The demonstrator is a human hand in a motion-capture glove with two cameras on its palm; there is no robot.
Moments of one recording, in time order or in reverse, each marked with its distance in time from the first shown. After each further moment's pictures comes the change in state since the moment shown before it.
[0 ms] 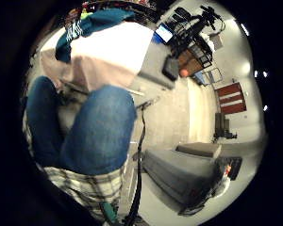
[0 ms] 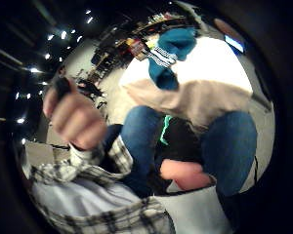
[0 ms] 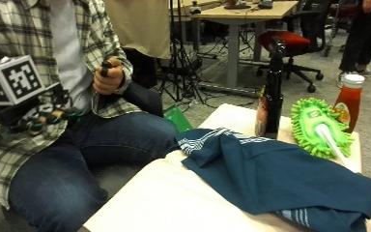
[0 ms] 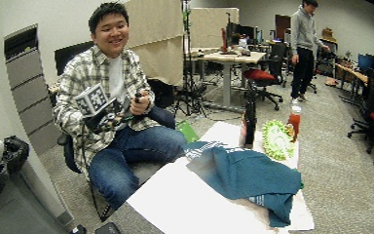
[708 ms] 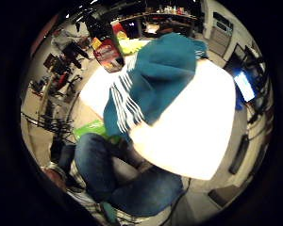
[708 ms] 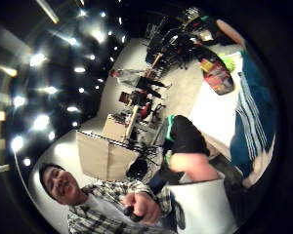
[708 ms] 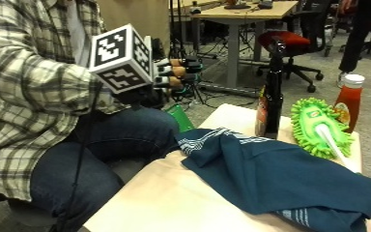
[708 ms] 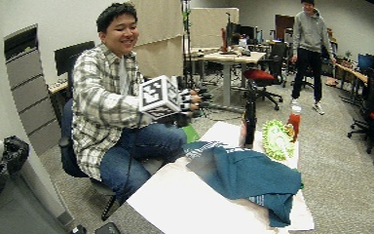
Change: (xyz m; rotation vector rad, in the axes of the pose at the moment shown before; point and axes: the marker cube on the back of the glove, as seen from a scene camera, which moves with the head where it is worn) arm -0.107 -0.275 -0.046 0.122 -0.626 -0.282
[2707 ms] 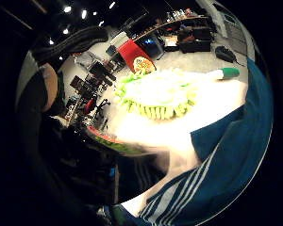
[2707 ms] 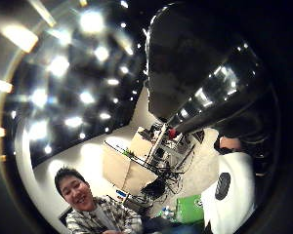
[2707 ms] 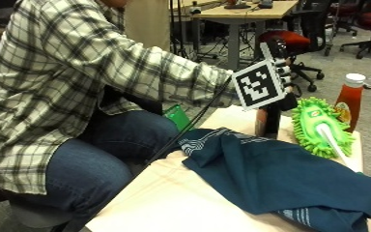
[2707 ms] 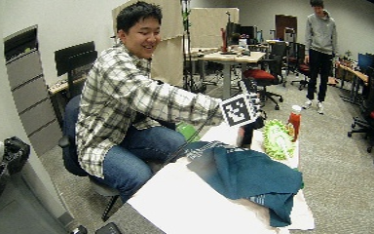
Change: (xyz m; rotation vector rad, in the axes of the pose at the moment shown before) arm -0.001 -0.268 0.126 0.288 -0.499 -0.062
